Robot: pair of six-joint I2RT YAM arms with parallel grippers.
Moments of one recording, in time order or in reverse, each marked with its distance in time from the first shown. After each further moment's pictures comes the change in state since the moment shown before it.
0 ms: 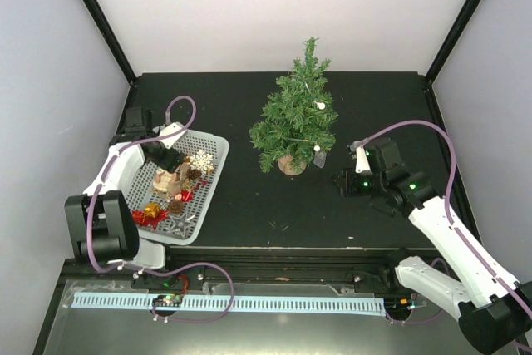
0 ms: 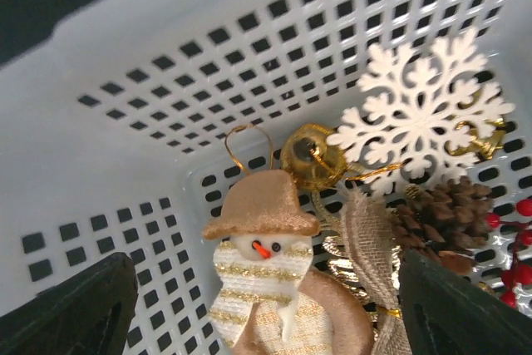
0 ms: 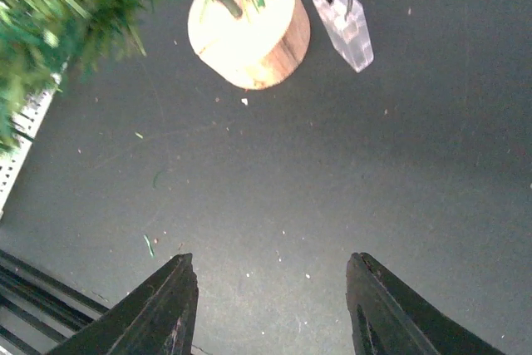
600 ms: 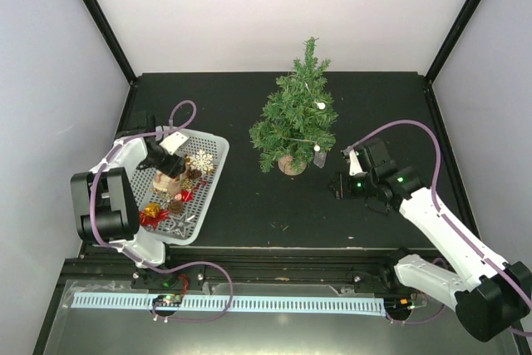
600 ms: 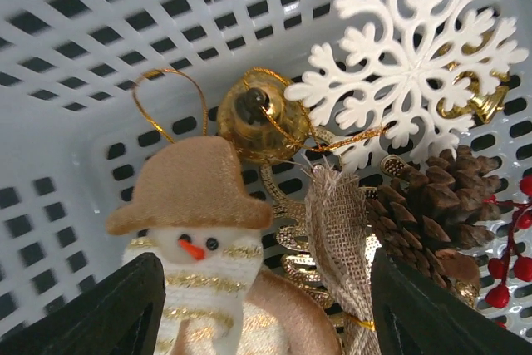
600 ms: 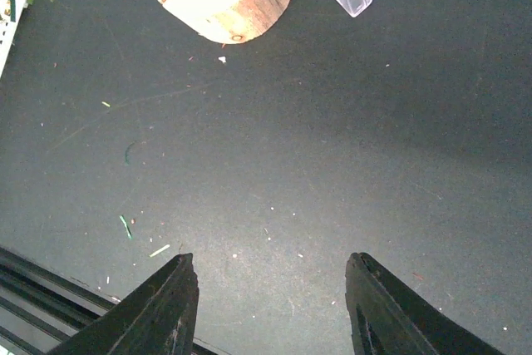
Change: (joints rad) left arm 0.035 0.159 0.018 -0.052 0.037 -0.021; right arm 0.019 0.083 -0.053 0.004 -0.007 0.029
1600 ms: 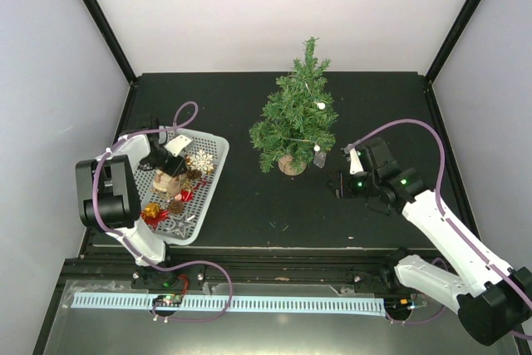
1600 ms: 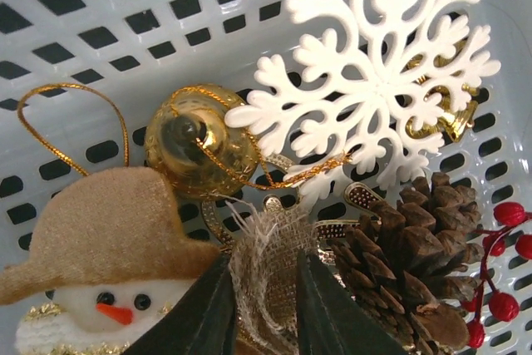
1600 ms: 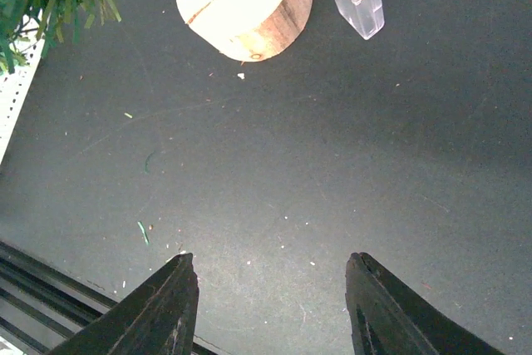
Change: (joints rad) left arm 0.000 0.127 0.019 -0.011 0.095 -0.023; right arm 0.013 -0.017 0.026 0.000 0.004 0.007
